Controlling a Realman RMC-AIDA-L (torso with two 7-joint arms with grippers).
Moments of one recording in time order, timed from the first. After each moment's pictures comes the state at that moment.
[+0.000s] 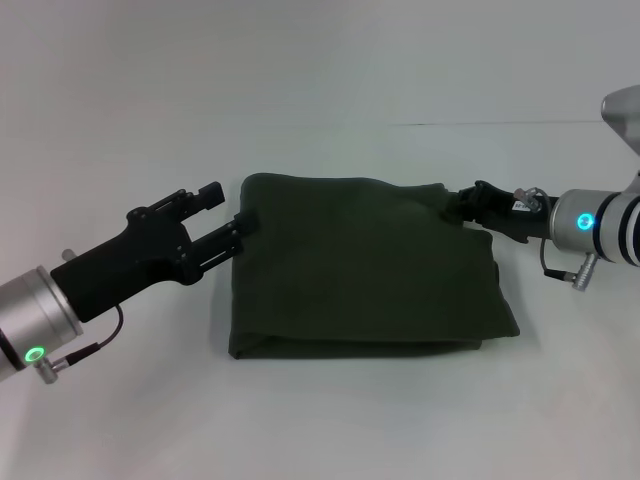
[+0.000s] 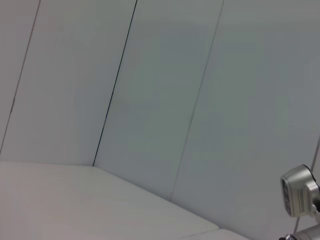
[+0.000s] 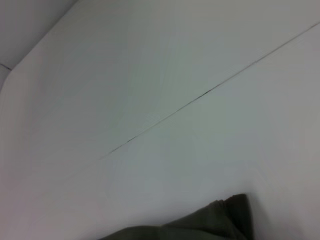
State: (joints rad) left arm -0.55 -2.16 0.18 0.44 2.02 1.55 -1.09; right arm 0.82 2.08 -0.67 -0.31 -2.10 -0.67 2.35
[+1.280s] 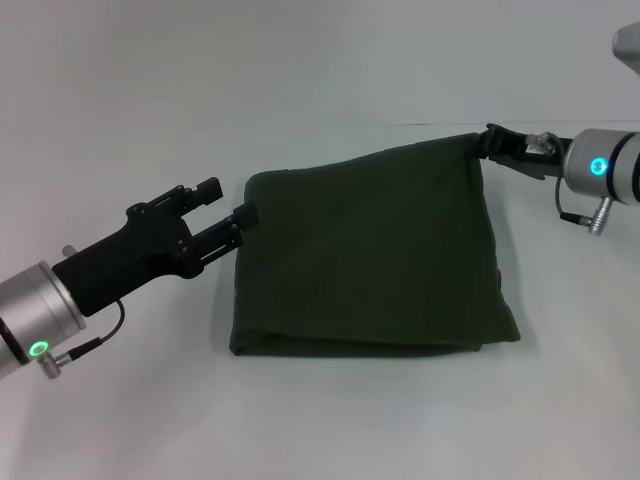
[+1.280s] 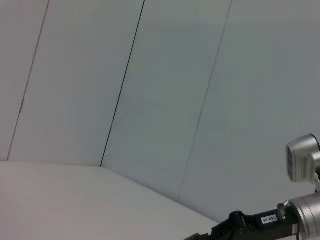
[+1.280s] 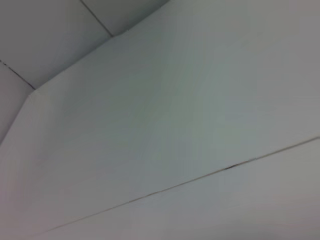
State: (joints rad) left arm -0.56 -2.16 0.18 0.44 2.01 1.52 -1.09; right arm 0.87 2.06 -0.67 -0.38 -2.10 -0.66 2.26
